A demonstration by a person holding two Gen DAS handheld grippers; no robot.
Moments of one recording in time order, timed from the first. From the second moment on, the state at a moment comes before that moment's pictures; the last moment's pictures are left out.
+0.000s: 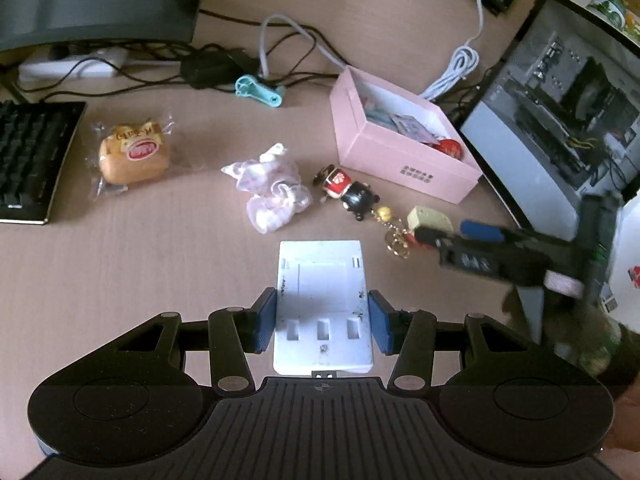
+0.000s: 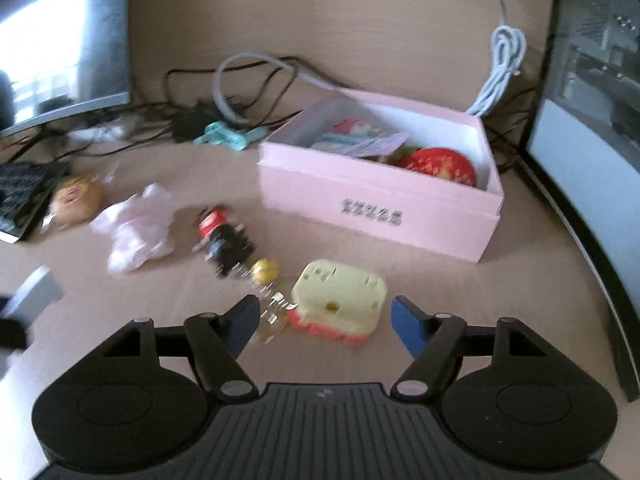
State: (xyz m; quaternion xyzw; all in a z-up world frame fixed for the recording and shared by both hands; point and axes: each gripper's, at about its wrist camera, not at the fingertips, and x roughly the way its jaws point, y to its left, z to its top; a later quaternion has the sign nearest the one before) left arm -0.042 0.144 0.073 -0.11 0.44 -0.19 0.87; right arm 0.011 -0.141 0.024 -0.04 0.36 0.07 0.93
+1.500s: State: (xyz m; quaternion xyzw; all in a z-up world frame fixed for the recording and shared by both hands) left arm 0.174 -0.040 0.112 -0.03 0.33 -0.23 0.92; right arm -0.044 -0.255 0.133 0.01 0.29 0.06 0.96
